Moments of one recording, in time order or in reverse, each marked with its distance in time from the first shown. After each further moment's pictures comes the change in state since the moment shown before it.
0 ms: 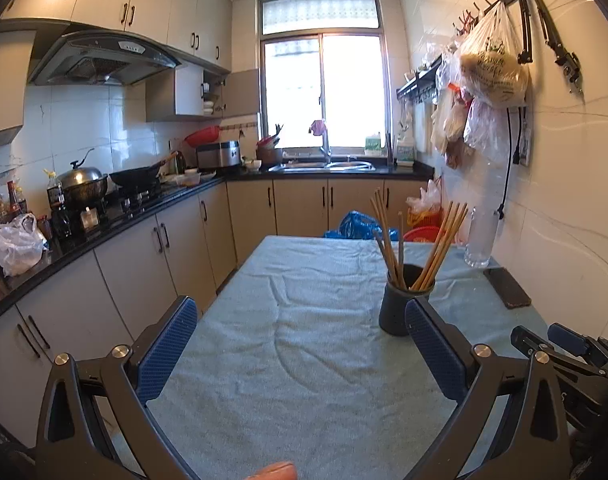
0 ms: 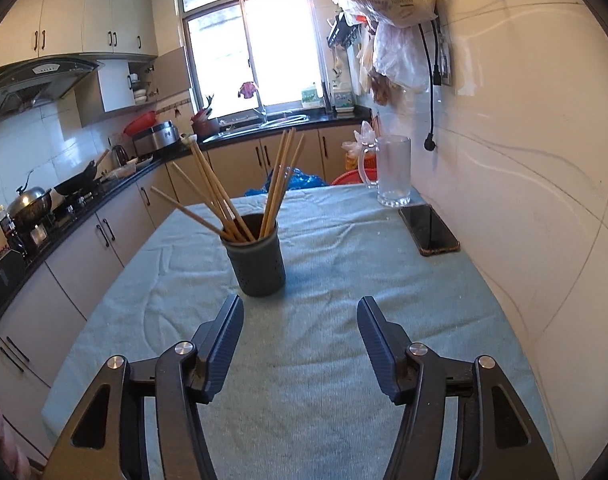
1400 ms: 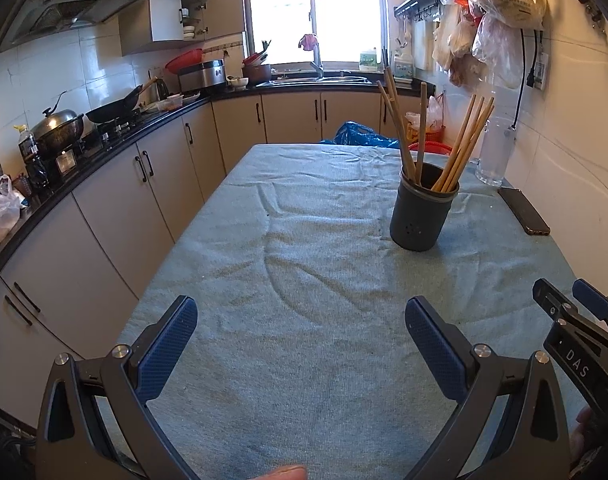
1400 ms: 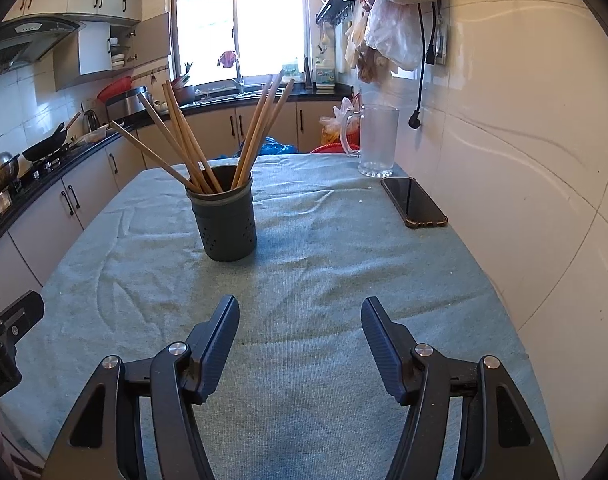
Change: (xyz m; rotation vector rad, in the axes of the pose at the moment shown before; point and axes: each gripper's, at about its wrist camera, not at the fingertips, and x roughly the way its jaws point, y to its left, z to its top) left arm 0.074 -0.008 -0.044 0.033 0.310 -0.018; right arm 0.040 0.013 -0.024 -0.049 0.081 -0.128
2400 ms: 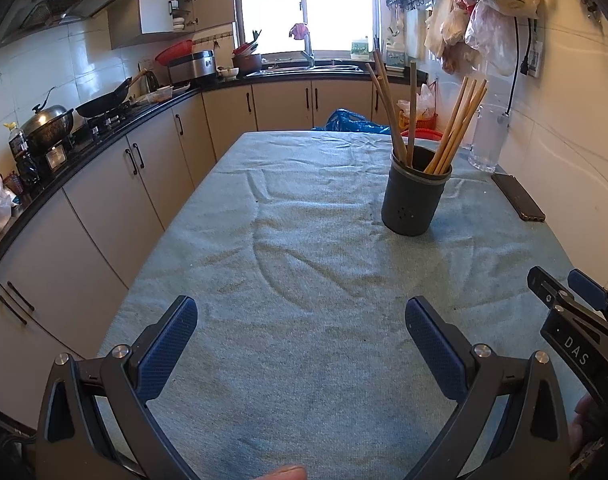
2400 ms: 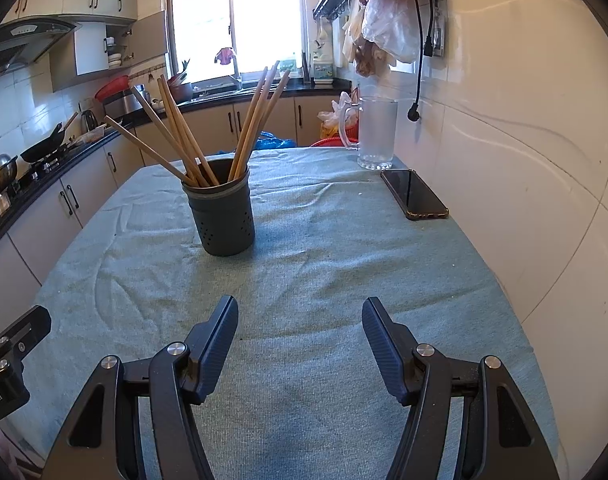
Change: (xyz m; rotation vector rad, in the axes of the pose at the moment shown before) left arm 0.006 -0.005 -0.007 0.013 0.041 -0.027; right arm 0.004 0.000 -0.003 0.016 0.015 0.002
